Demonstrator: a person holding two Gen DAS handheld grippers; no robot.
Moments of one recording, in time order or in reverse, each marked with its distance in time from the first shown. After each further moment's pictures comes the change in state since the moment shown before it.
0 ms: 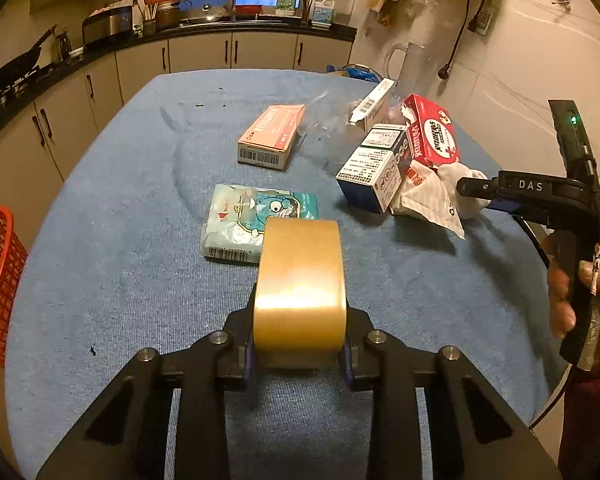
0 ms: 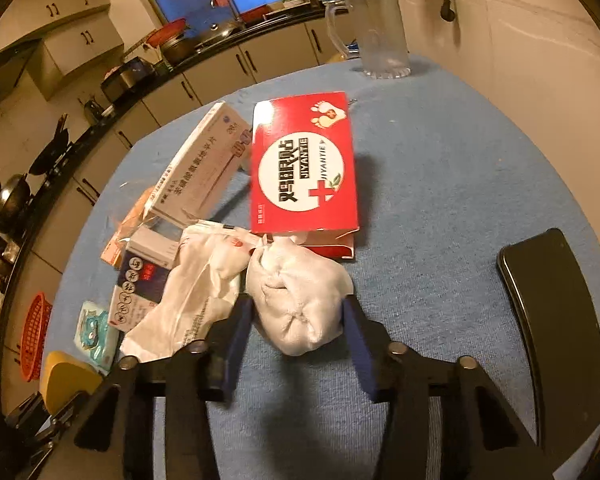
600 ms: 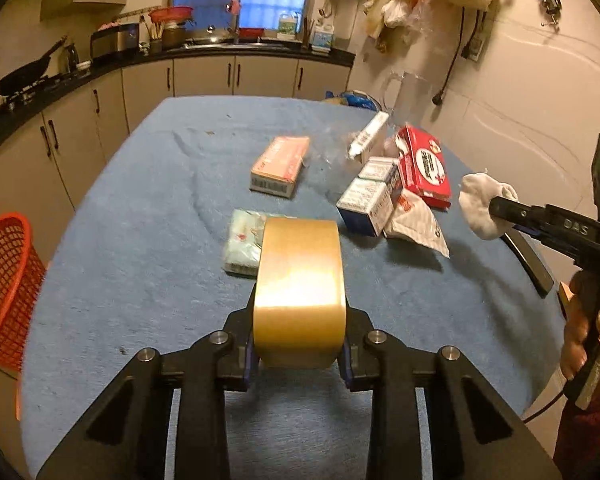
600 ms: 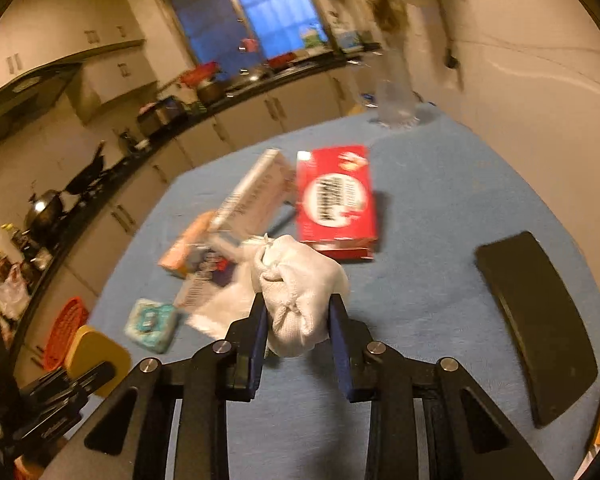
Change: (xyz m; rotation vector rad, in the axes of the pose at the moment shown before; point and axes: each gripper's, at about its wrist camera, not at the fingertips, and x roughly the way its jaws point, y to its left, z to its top) left arm -0.036 0.011 0.001 -0.016 -0.094 -0.008; right arm -0.077 0.022 -0.038 -0.050 -0.177 0.095
